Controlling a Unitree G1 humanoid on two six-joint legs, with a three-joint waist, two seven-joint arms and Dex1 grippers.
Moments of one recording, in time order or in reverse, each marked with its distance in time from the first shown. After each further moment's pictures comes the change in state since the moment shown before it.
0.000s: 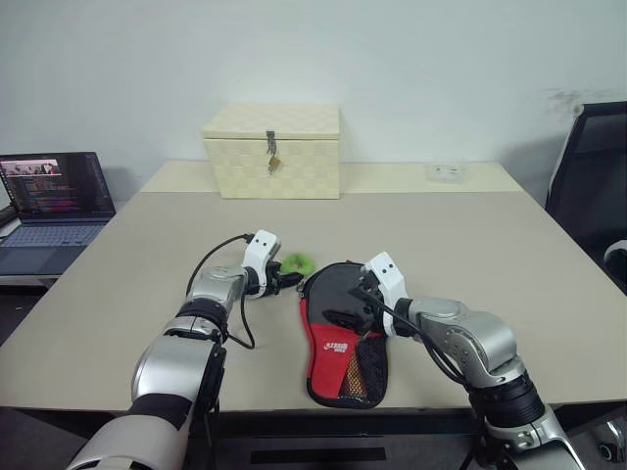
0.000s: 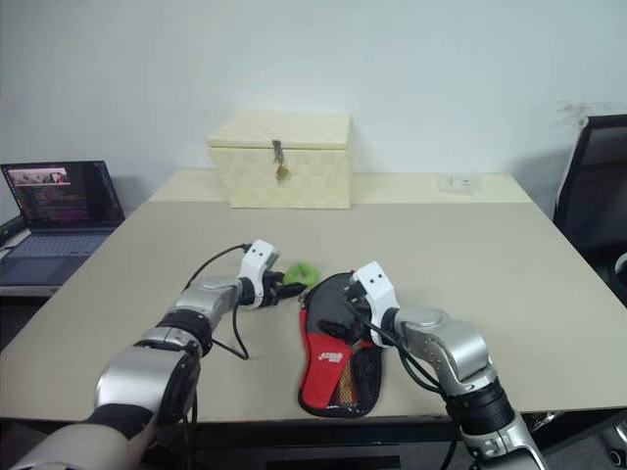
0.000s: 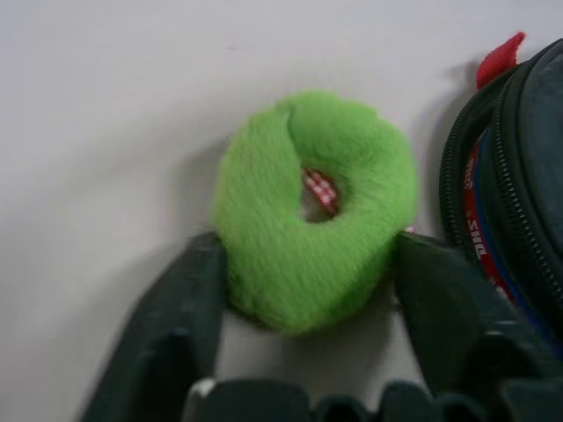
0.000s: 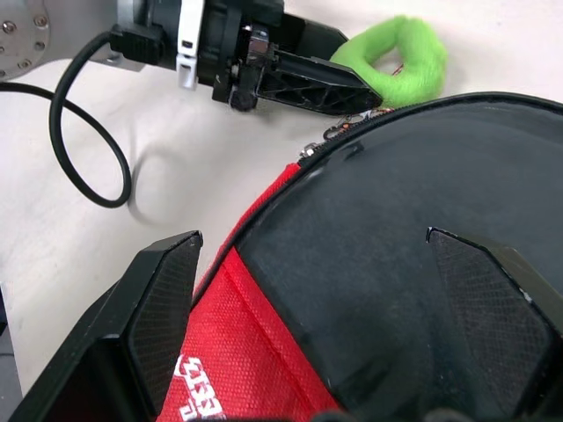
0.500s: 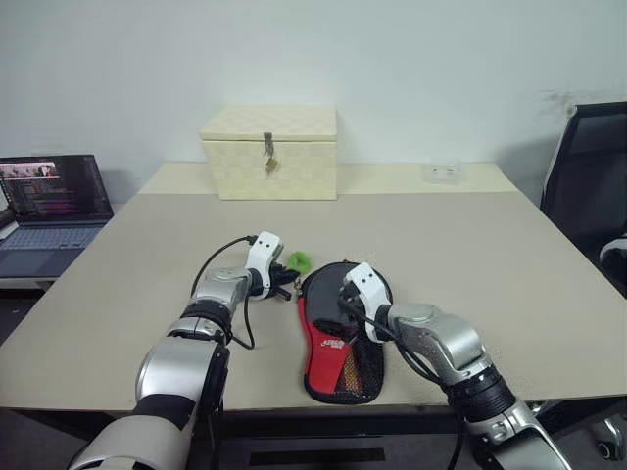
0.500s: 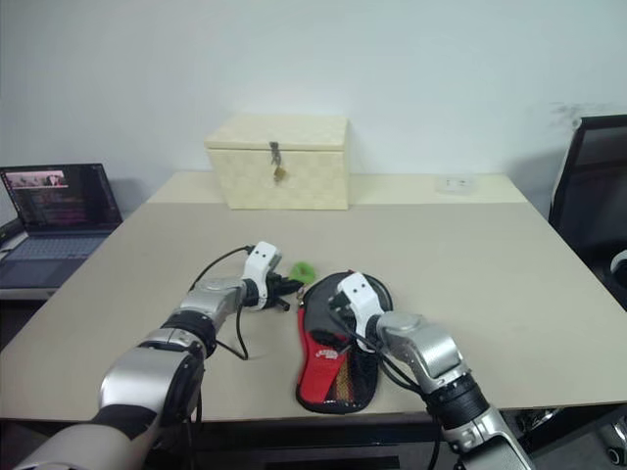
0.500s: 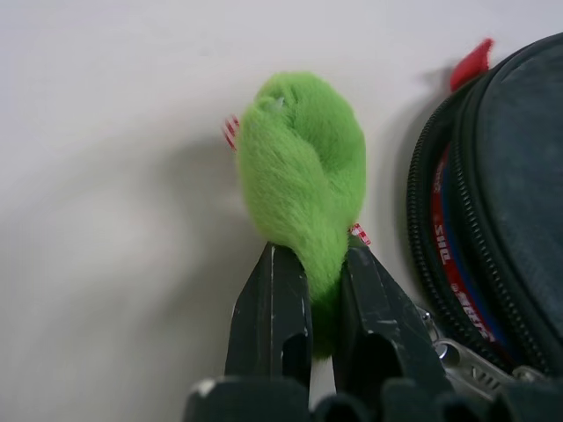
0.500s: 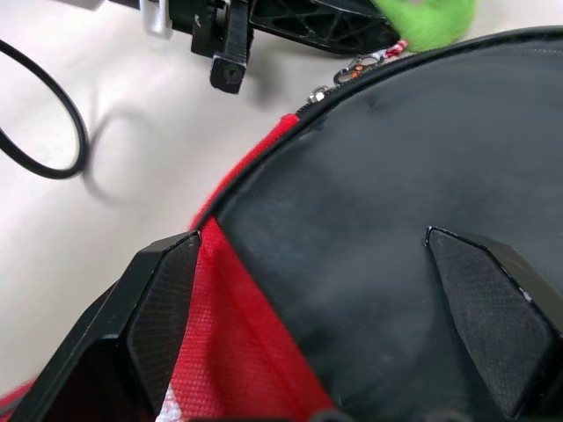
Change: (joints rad) left arm -0.002 -0.020 0.014 0.011 0.018 -0.001 0.059; right arm -0.038 0.052 0.112 0.242 -0.141 -0.176 0.008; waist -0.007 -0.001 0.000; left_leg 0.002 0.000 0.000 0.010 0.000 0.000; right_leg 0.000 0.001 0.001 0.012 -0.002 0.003
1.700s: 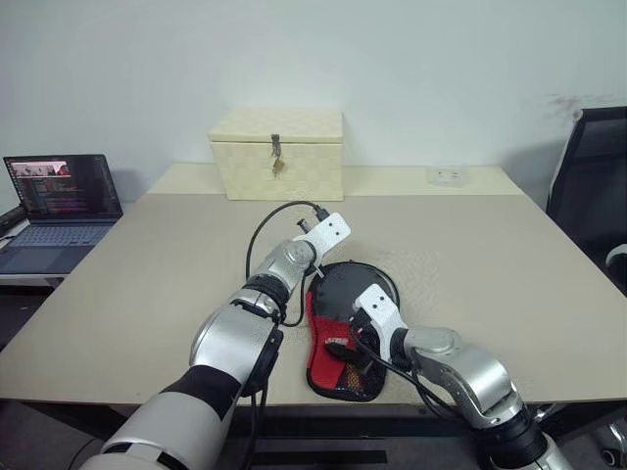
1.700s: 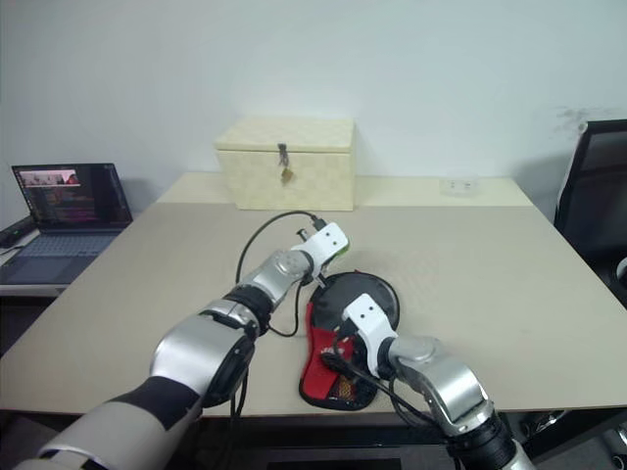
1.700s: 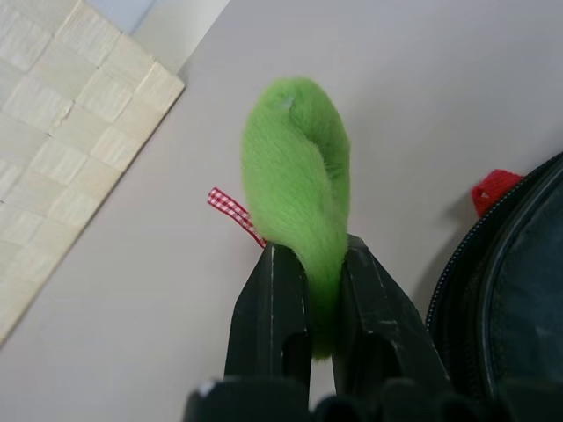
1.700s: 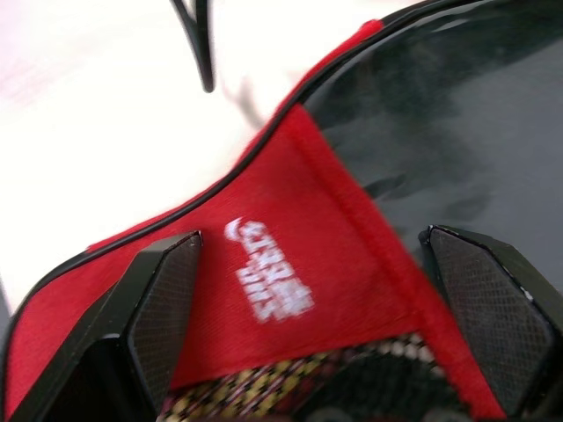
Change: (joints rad) left arm -0.215 -0.220 -0.207 0.122 0.435 -0.186 0.440; right arm 0.221 -0.074 0.040 -0.369 -0.040 0.166 -0.003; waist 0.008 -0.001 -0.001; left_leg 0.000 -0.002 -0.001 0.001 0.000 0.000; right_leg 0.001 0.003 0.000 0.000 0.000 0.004
